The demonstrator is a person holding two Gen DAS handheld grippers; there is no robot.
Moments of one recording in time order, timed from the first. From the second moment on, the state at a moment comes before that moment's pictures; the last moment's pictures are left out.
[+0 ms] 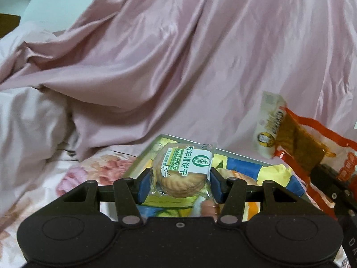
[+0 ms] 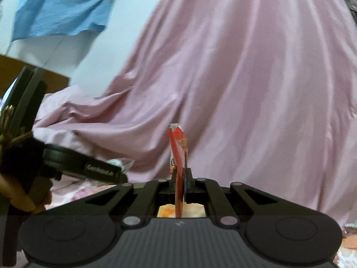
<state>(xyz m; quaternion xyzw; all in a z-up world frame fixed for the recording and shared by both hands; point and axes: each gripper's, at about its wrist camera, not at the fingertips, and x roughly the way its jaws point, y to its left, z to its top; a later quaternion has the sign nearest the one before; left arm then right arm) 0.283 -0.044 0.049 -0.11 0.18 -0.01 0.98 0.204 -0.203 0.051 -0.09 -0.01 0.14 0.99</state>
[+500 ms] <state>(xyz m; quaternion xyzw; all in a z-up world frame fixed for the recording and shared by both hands) 0.335 -0.065 0.021 -0.13 0.24 0.03 0.96 0.245 -0.229 0.025 -0.05 0.04 0.10 0.99</state>
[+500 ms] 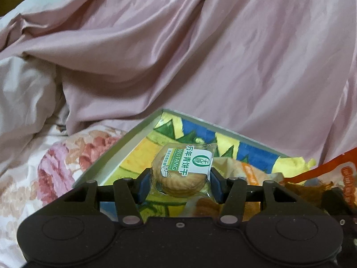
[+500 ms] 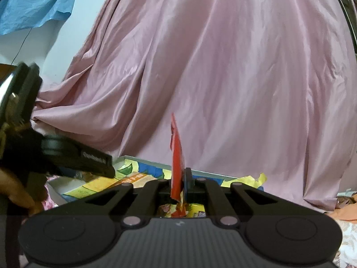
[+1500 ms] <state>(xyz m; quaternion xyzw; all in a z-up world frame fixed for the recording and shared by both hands) 0.310 -0.065 0.041 -0.13 0.21 0.05 0.97 0.252 -0.256 0.033 0.05 0.07 0.07 0.99</state>
